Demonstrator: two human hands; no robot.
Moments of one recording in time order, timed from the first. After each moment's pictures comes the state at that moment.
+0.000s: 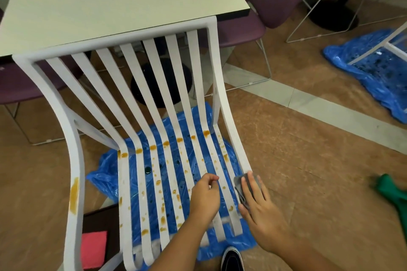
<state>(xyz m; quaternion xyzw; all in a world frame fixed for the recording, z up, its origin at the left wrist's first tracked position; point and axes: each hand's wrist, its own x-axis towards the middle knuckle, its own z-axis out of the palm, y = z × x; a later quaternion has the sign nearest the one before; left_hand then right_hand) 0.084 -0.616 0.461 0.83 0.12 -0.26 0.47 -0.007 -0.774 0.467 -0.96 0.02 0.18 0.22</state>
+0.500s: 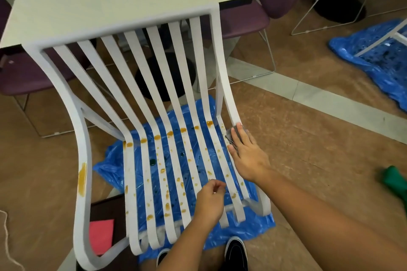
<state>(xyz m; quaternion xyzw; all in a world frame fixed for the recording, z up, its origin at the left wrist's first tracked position) 0.038 -0.604 0.440 0.78 0.15 -0.32 0.52 0.098 -0.769 0.459 -0.96 0.06 0.14 0.22</state>
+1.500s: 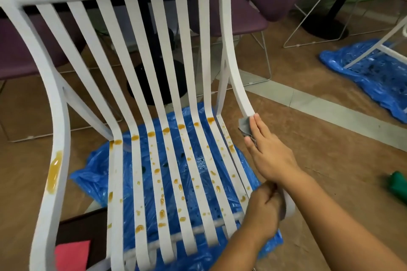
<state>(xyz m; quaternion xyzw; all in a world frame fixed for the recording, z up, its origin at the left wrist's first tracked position) -0.008 -0.672 0.390 0.65 -0.04 -0.35 0.68 0.069 -0.761 0.454 -0.98 0.10 0.08 0.17</state>
